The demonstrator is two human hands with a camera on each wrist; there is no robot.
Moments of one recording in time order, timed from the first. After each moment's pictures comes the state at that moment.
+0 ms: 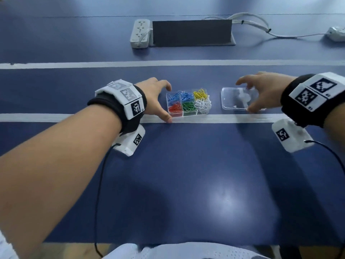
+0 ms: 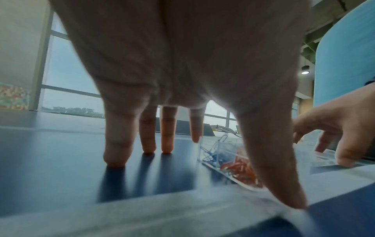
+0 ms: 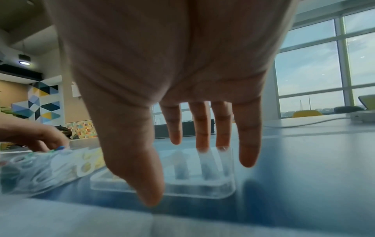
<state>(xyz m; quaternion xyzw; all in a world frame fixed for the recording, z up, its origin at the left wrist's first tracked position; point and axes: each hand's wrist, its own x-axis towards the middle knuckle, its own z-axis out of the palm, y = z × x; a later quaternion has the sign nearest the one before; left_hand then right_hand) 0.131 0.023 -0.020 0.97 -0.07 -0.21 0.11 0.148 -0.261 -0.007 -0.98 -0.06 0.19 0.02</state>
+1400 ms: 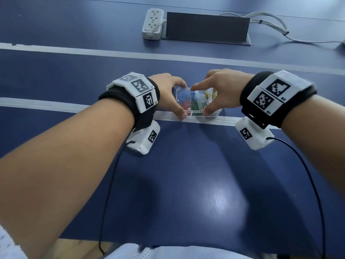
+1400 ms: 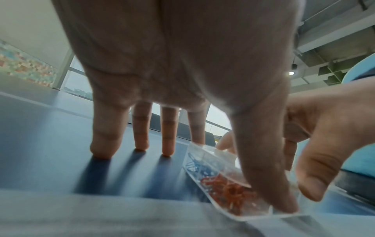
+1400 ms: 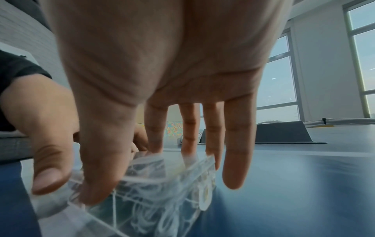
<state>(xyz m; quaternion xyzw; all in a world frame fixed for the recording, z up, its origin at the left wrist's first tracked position) 0.138 0.024 -0.022 0.96 -0.08 -0.21 0.14 0.149 -0.153 -0.001 -0.95 -0.24 0.20 -0.01</state>
